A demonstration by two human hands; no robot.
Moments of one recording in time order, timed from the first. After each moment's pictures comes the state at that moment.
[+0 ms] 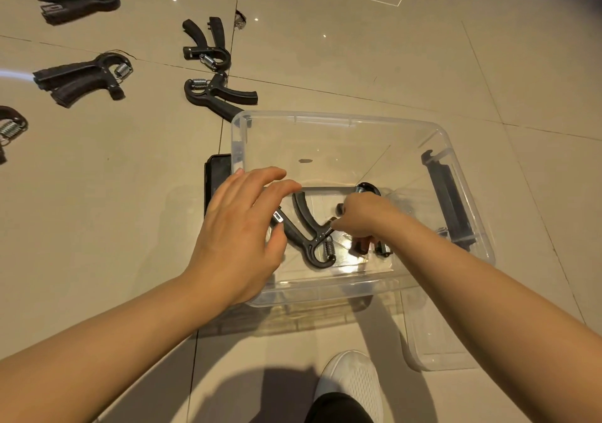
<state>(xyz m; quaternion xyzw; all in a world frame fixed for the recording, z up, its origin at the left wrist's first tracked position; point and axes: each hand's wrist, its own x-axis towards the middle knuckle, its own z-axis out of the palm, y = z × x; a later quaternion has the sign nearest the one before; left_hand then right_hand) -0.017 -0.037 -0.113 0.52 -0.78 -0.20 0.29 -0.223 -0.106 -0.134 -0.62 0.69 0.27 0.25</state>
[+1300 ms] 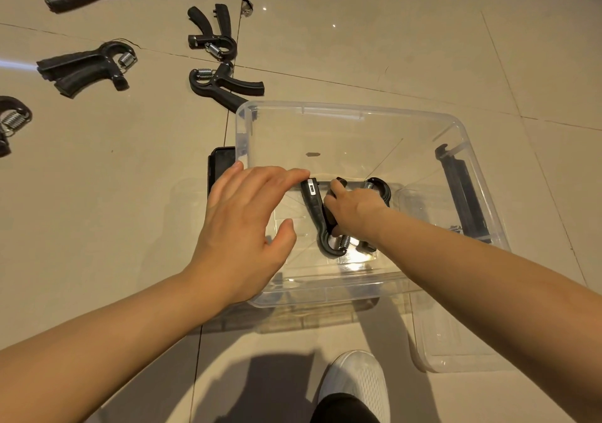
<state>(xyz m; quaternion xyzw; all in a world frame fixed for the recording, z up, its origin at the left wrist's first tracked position) -0.017 -0.039 -0.116 0.51 -0.77 -0.21 0.33 -0.215 -0.116 -0.174 -0.76 0.50 0.41 0.04</state>
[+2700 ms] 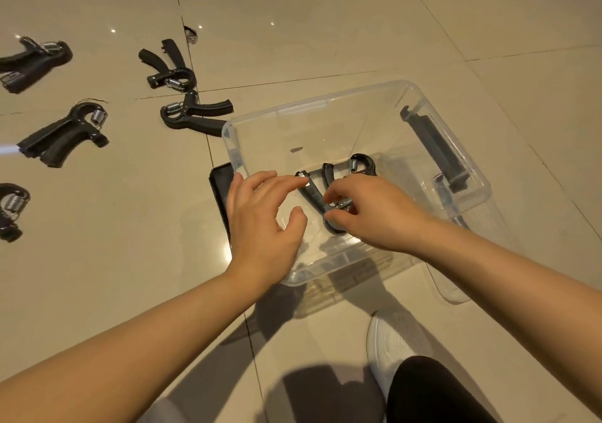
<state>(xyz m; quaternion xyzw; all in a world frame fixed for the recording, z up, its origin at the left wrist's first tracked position) -0.018 -0.044 -0.118 0.49 -0.74 -0.27 0.37 -0.179 -0.027 -0.063 -0.69 0.68 -0.02 0.23</state>
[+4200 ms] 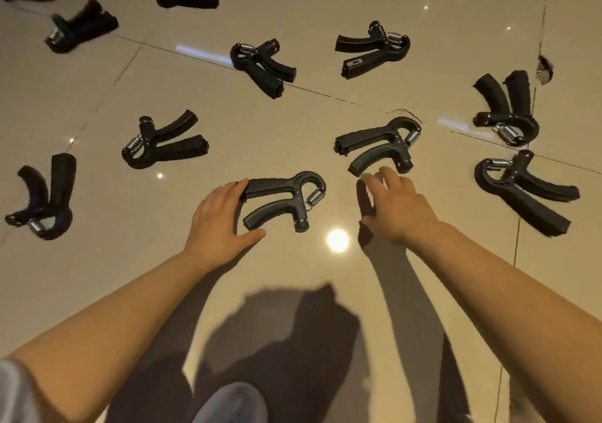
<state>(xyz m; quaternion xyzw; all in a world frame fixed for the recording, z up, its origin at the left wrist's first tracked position) 0.445 -0.147 -0.242 0.77 -0.59 -0.21 0.09 0.181 -0.270 -0.202 -0.81 0.52 0.17 0.20</state>
